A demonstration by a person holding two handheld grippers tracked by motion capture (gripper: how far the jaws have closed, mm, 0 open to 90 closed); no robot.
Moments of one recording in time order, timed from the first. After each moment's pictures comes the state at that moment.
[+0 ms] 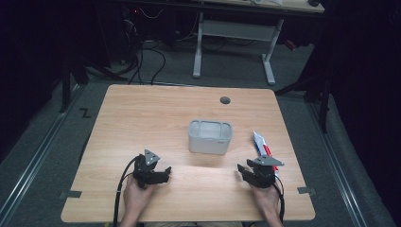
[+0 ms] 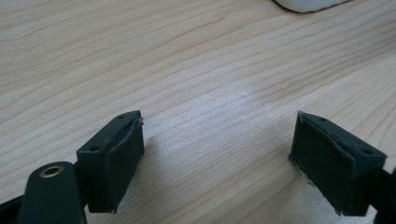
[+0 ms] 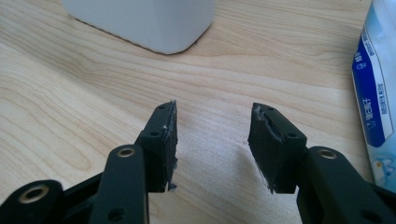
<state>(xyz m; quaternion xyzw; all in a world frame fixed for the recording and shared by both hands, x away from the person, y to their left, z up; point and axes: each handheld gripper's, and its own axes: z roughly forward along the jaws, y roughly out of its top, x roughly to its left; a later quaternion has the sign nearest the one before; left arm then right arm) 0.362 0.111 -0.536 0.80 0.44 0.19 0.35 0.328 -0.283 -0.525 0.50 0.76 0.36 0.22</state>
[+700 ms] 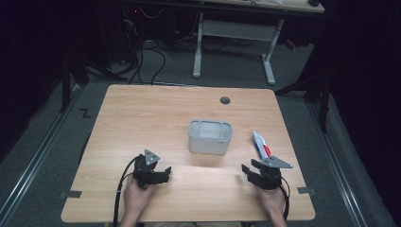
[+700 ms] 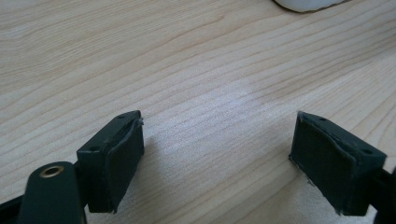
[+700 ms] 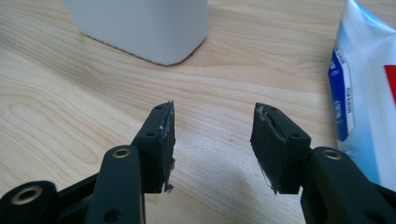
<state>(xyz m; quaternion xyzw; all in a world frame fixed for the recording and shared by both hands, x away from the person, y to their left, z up) 0.361 0.111 -0.536 0.81 0.44 0.19 0.35 0.318 -0.297 -0.517 0.49 0.75 0.39 0.23</state>
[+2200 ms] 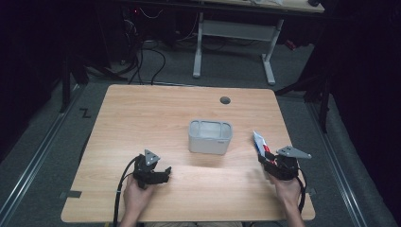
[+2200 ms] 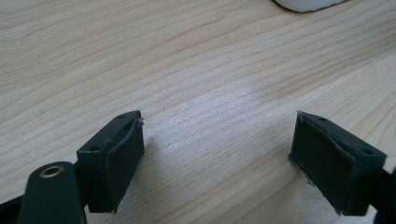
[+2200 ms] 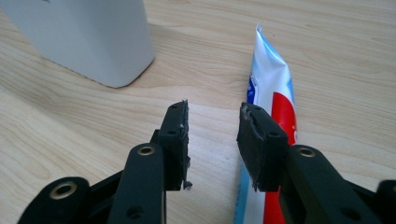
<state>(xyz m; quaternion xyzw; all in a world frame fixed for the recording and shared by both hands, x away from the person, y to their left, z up) 0.361 0.110 -0.536 0.80 0.44 0.19 0.35 0.331 -0.339 -0.483 0.51 0.73 0.37 0.24</state>
